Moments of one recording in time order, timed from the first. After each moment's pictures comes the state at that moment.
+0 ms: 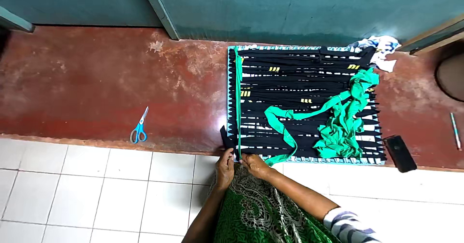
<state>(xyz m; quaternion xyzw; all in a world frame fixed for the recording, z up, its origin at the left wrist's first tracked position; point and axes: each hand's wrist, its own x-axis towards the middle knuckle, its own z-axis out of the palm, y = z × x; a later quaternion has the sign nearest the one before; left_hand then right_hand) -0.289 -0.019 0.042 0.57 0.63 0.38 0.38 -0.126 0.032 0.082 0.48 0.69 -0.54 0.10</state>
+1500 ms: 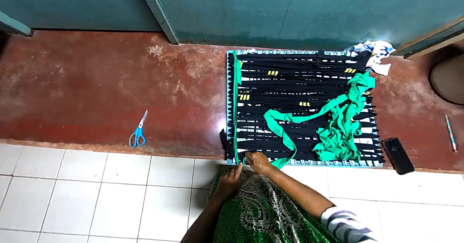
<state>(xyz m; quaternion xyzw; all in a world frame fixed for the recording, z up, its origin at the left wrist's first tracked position) -0.296 -0.064 -0.027 0.84 0.51 0.18 0.05 -0.113 0.047 0.058 0.53 0.67 -0.49 0.16</state>
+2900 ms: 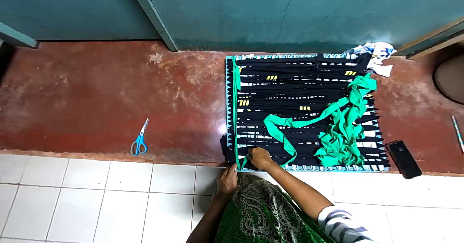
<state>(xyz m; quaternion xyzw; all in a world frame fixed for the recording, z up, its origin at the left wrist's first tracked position) -0.291 -0.028 0.009 0.72 0.59 0.31 0.17 -0.118 0.093 0.076 0.59 0.61 -0.47 0.24</state>
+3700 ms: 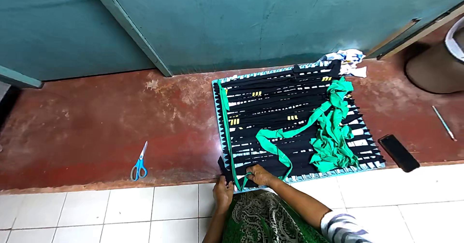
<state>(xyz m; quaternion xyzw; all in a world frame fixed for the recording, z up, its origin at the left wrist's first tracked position) -0.304 0.002 0.032 0.54 0.74 0.10 0.39 -0.100 0.059 0.024 0.50 0.65 -0.57 0.08</state>
